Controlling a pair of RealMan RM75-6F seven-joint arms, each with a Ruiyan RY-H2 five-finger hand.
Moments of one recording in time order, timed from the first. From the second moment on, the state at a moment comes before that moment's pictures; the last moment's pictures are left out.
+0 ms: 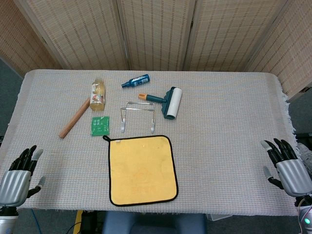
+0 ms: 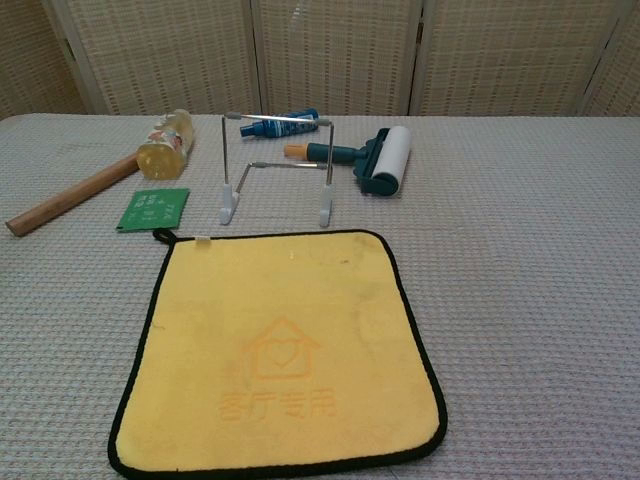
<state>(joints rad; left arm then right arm) -0.06 -1.12 -0.02 -1.74 1.56 1.52 0.28 0.09 -1.07 0.00 -1.51 -1.65 1.51 0.05</state>
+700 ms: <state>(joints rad) -0.11 -1.12 0.02 -1.68 1.68 1.47 0.18 0.11 -1.06 0.01 -1.53 -1.67 1.51 0.08</state>
